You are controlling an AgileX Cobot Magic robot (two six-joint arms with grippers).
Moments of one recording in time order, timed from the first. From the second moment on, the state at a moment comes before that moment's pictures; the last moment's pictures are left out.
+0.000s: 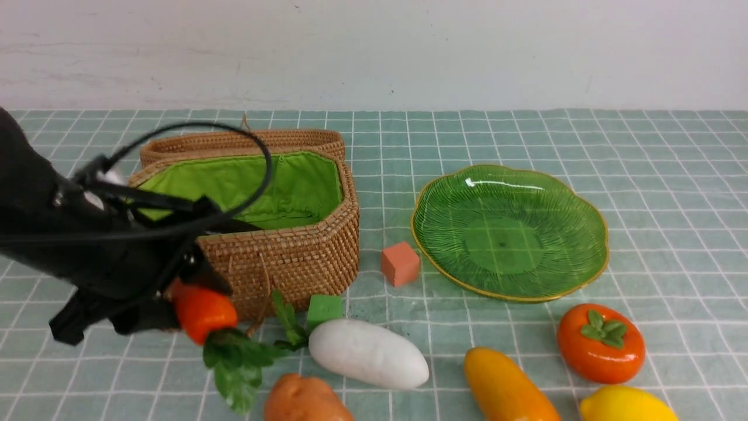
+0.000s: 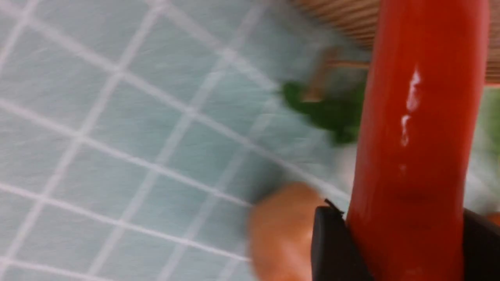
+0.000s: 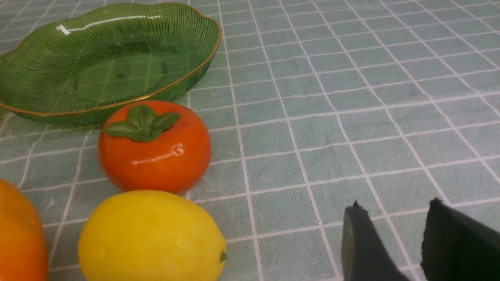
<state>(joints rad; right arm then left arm) -0.03 -0.01 0.02 -0.15 0.39 0.24 -0.20 1.33 -1.03 -0.36 0.83 -0.65</state>
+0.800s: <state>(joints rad) -0.03 -0.01 0.02 -0.15 0.39 0.24 -0.20 1.71 -1.46 -0.17 0.67 -0.88</state>
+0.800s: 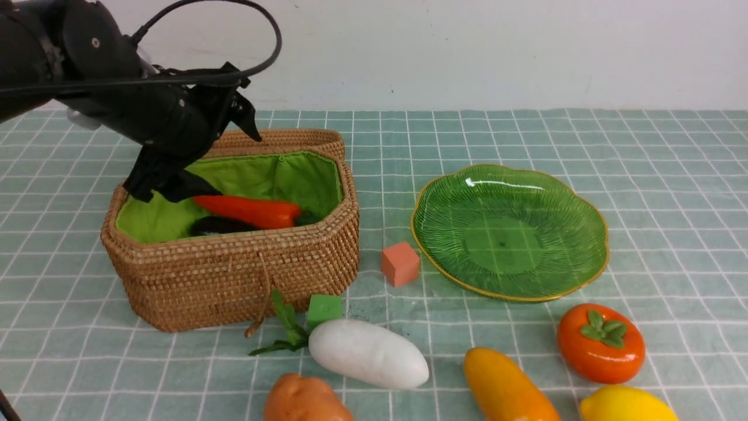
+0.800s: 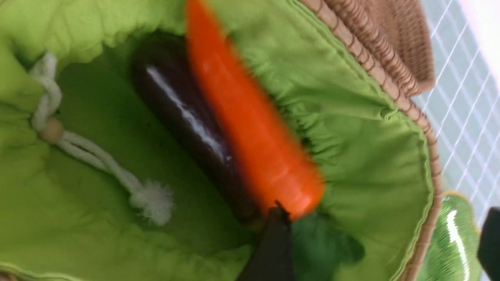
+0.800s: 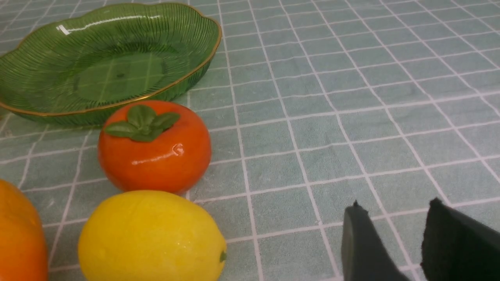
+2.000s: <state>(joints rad) -0.03 -0.01 0.02 -0.15 0.39 0.24 -0.65 1.67 -1.07 -0.03 0.85 -1.08</state>
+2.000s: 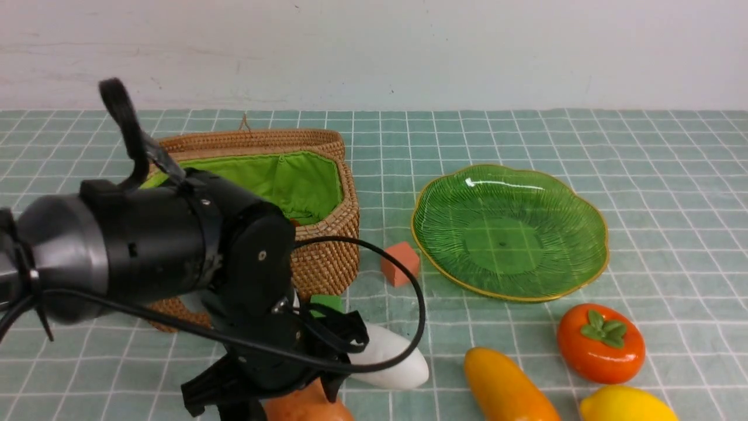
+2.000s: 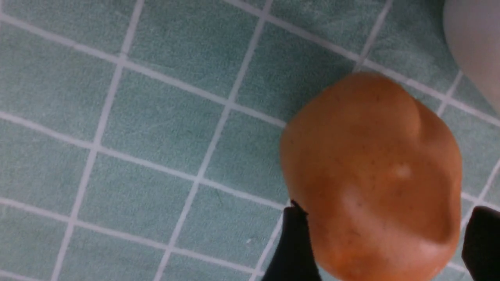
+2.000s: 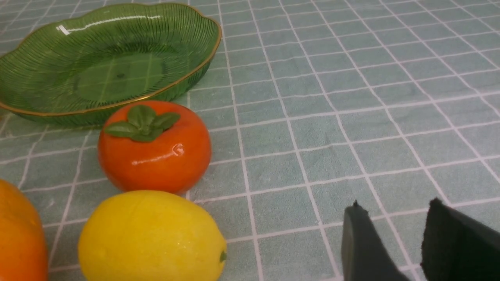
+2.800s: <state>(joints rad) -0.03 -0.01 0.02 -0.15 0.39 0.24 -0.65 1.74 -1.10 -0.03 0.85 -0.83</state>
